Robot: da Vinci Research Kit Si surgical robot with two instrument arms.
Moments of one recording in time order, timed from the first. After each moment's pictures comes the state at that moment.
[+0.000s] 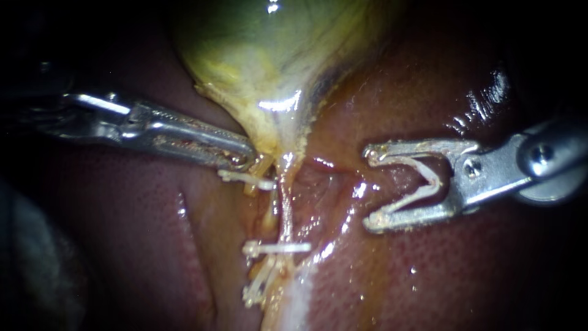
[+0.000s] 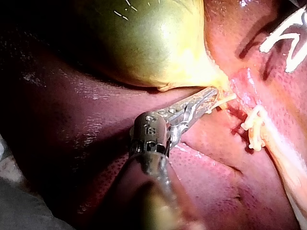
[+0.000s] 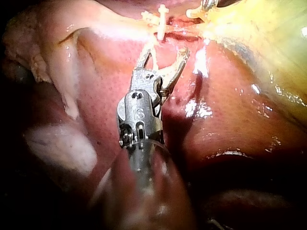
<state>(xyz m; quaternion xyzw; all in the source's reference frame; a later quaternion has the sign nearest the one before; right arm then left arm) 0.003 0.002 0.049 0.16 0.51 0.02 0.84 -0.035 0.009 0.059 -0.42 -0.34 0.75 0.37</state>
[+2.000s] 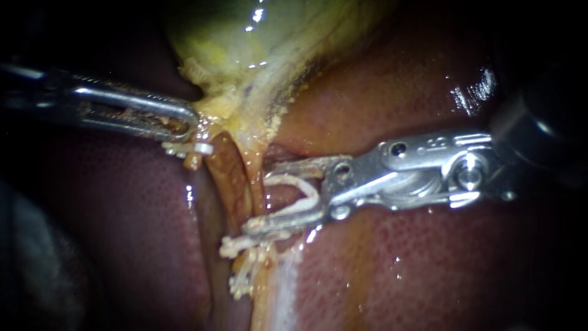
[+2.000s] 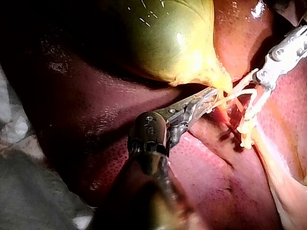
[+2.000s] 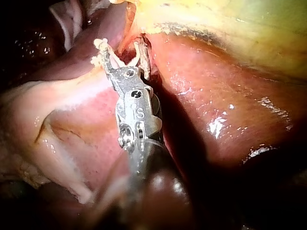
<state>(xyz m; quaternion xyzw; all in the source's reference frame) 0.018 0.000 0.056 0.31 0.50 0.17 0.79 -0.029 0.011 0.049 -0.43 -0.32 0.74 0.41</state>
